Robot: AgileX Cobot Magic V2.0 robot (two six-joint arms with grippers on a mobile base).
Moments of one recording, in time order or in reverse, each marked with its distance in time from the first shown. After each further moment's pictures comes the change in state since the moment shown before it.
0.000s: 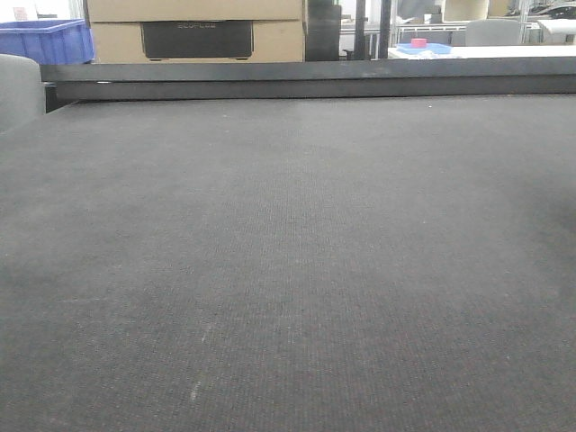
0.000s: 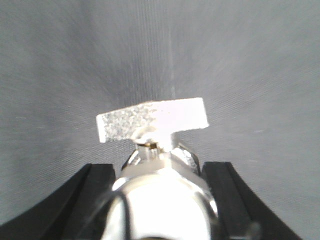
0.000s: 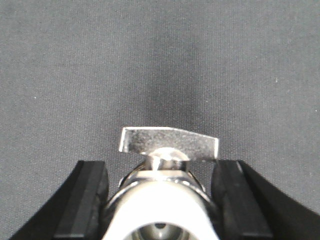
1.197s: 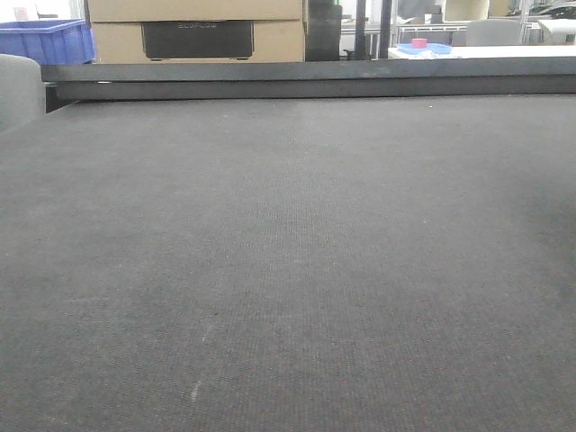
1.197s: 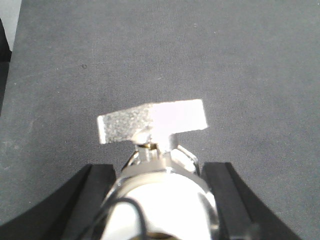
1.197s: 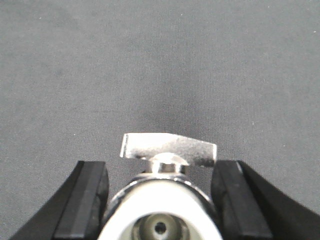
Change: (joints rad) left arm -0.002 -0.485 0.137 -0.055 -0.053 -0.007; right arm 0.000 -0.229 -0.050 0.017 0.044 0.000
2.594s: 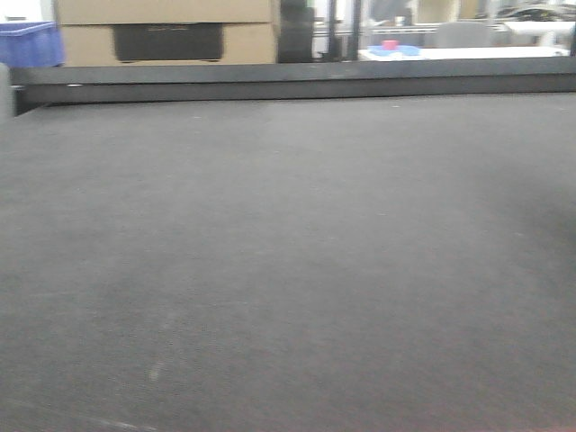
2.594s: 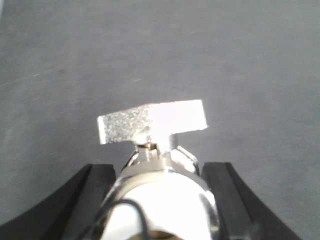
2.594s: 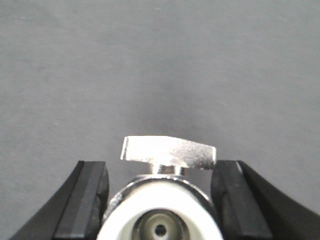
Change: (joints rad) left arm 0.000 0.000 0.000 0.003 -0.002 0.000; right arm 0.000 0.000 0.000 0.005 -0.021 0.000
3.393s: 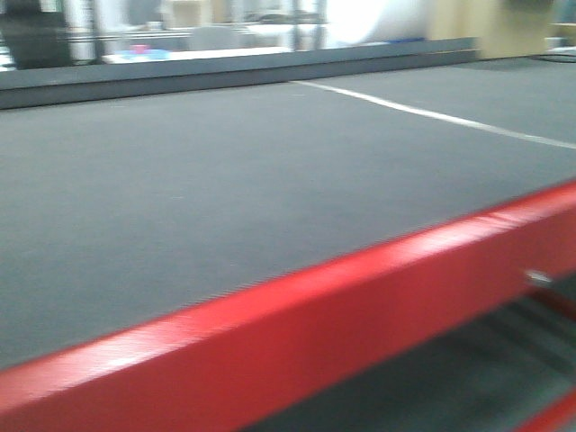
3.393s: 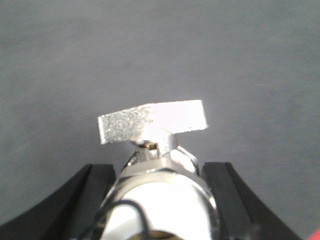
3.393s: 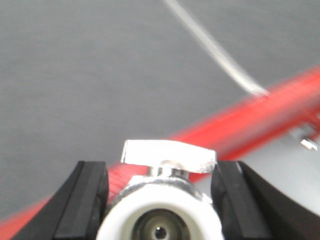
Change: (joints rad) left arm 0.000 0.000 0.000 0.000 -0.002 0.000; right arm 0.000 0.000 0.000 0.000 -0.130 0.000
